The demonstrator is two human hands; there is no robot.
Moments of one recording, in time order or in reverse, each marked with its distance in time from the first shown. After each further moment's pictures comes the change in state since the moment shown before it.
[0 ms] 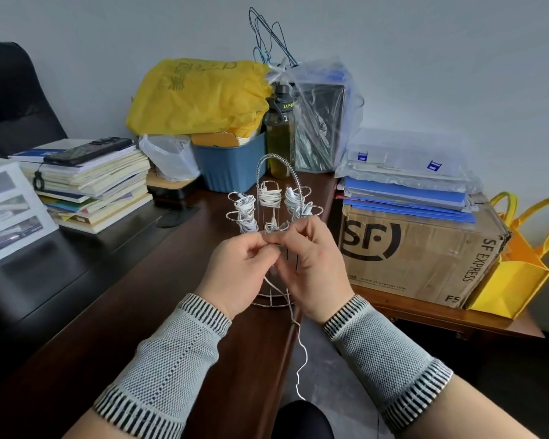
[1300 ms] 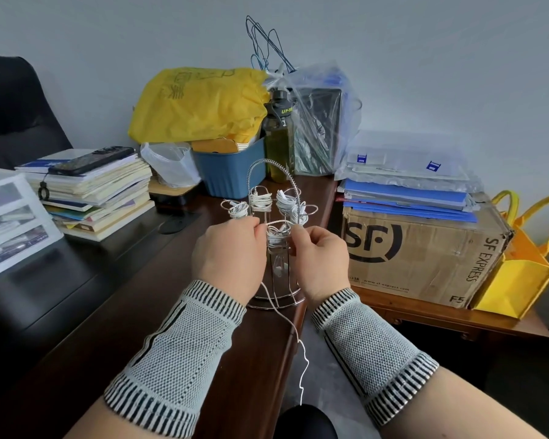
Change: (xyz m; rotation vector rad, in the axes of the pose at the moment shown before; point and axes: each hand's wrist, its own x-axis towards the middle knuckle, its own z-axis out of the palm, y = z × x) left_hand 0.018 0.020 -0.003 0.820 0.240 0.141; right_hand 0.020 -0.016 -0.002 0.482 0.118 0.884
